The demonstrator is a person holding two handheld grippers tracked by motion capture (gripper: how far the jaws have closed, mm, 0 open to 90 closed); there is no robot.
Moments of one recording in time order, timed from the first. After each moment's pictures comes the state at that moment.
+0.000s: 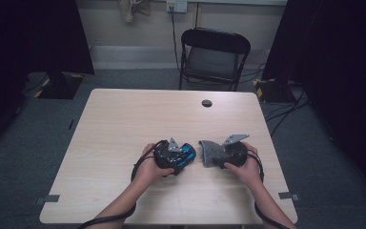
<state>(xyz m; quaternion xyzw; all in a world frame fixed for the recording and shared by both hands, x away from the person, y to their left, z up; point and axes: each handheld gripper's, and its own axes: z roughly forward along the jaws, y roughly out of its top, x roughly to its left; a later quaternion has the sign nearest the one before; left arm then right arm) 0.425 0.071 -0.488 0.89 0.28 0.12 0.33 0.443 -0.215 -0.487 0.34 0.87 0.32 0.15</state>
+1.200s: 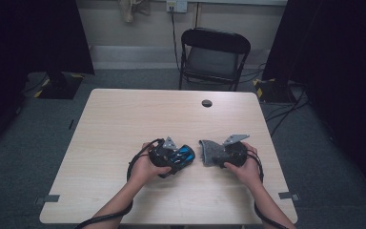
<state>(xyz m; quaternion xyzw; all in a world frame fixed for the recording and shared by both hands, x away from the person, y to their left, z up) 0.425 0.083 -0.483 0.89 0.28 0.08 0.35 0.443 -0.215 -0.488 0.35 0.87 0.32 0.16</state>
